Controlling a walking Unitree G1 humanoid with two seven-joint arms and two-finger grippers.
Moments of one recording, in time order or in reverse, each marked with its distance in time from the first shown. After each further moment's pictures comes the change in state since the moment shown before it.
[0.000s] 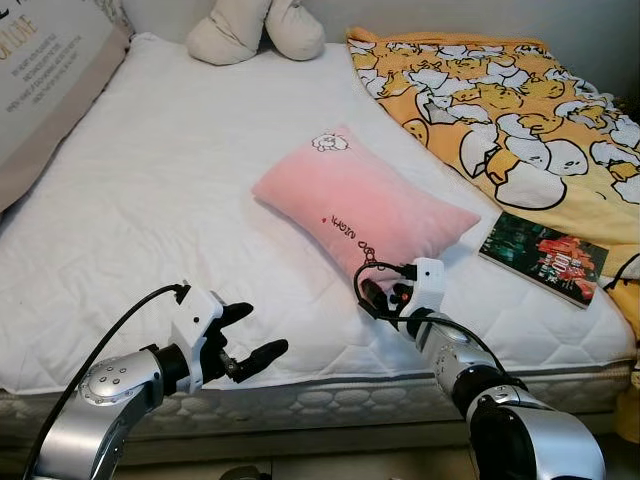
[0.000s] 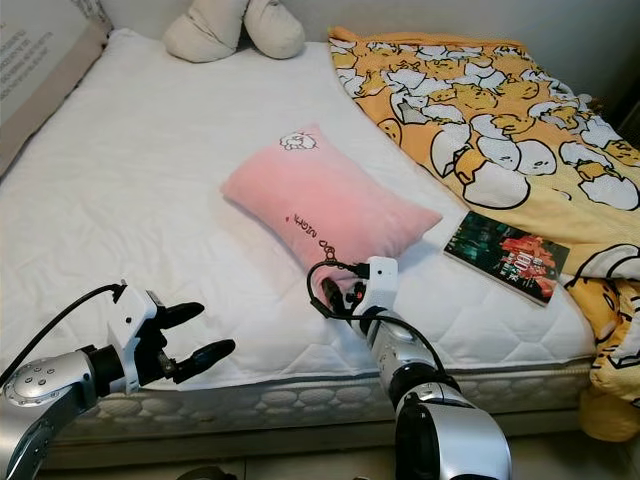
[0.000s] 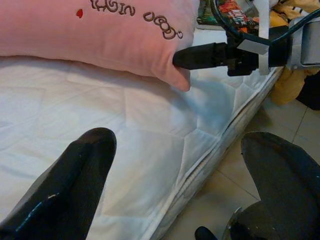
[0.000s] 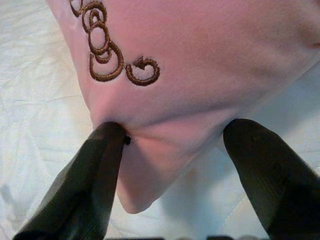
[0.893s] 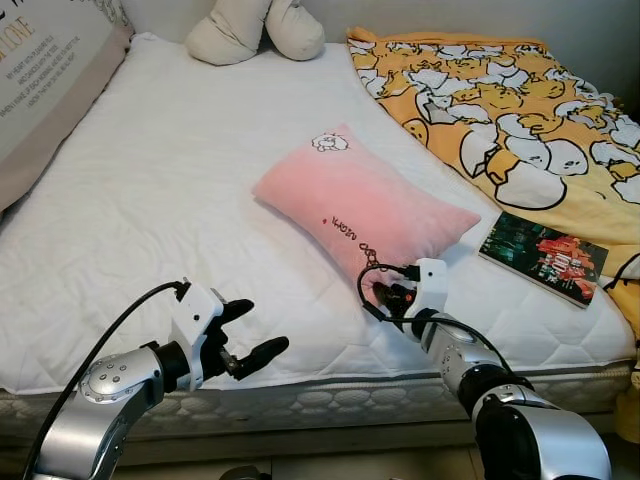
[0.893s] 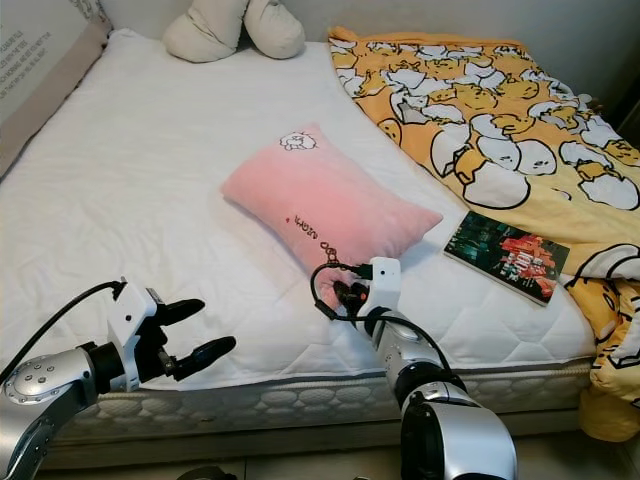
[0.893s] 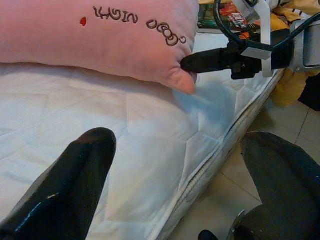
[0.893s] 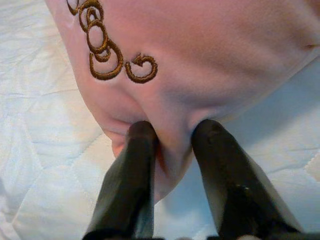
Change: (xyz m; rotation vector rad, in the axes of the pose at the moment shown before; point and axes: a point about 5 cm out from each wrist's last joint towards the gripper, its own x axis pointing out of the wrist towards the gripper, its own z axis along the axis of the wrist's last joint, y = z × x) left arm 0.001 0.001 0.003 0.016 -0.013 0.002; right arm -0.002 -0.007 0.001 -0.023 0.017 0.003
